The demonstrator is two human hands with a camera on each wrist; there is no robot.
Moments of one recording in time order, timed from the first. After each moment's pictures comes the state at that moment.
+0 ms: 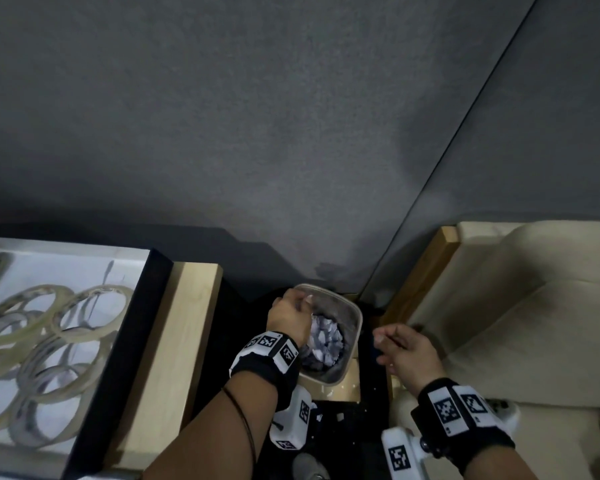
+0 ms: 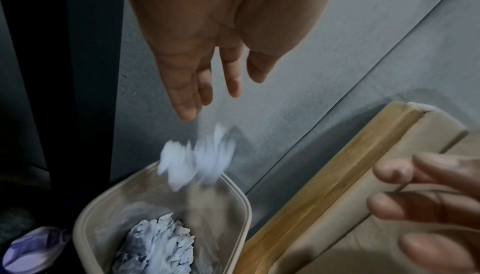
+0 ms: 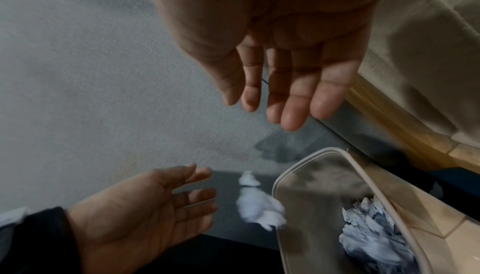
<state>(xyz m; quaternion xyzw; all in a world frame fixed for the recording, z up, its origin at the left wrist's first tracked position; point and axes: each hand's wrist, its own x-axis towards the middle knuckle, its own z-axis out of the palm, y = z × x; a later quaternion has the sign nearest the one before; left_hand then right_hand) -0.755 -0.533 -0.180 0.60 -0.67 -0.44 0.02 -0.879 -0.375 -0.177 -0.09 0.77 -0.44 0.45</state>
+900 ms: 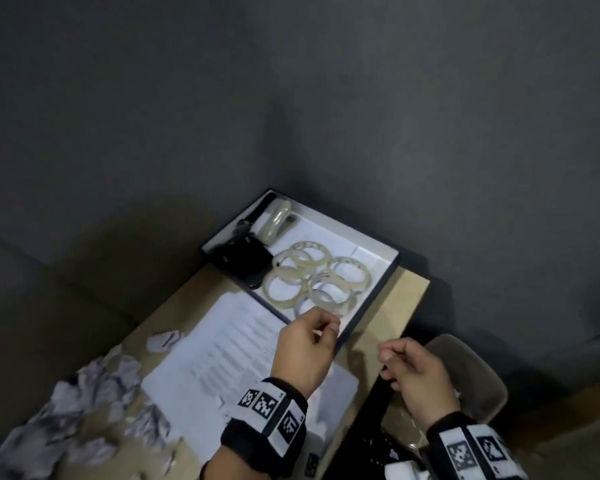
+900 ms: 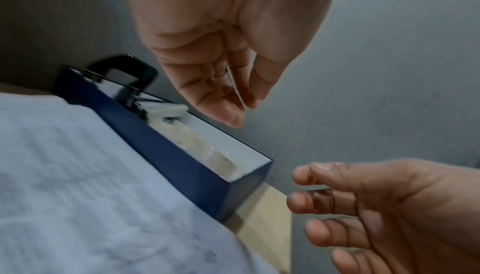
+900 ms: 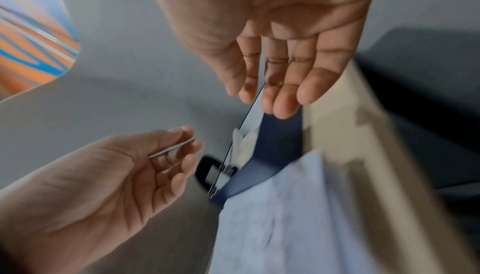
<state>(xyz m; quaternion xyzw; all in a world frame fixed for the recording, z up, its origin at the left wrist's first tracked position) -0.486 -0.467 0.021 0.64 -0.57 -0.41 0.32 -0.652 -0.434 -0.034 -0.37 0.65 -0.42 0.52</state>
